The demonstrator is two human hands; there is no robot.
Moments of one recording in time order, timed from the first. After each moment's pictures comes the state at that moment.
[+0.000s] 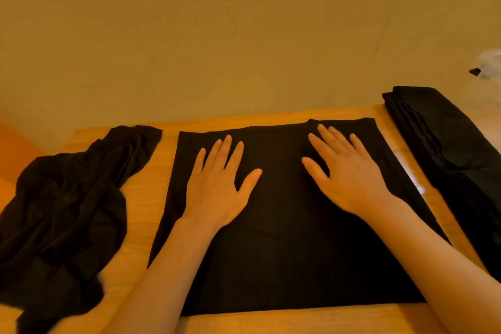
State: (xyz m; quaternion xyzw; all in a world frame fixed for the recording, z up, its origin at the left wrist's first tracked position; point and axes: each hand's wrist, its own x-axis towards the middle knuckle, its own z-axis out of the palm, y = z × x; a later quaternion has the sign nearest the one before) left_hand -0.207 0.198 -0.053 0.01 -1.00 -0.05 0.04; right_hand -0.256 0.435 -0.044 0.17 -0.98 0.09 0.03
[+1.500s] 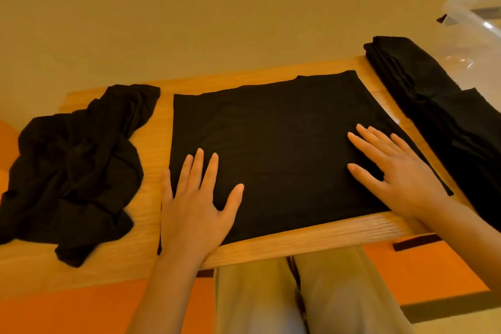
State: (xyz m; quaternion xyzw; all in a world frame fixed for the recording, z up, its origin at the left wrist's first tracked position) left_hand -0.065 0.178 -0.066 0.06 -1.00 -0.07 0.03; right_hand -0.129 0.503 -0.048 0.13 -0.99 0.09 -0.04
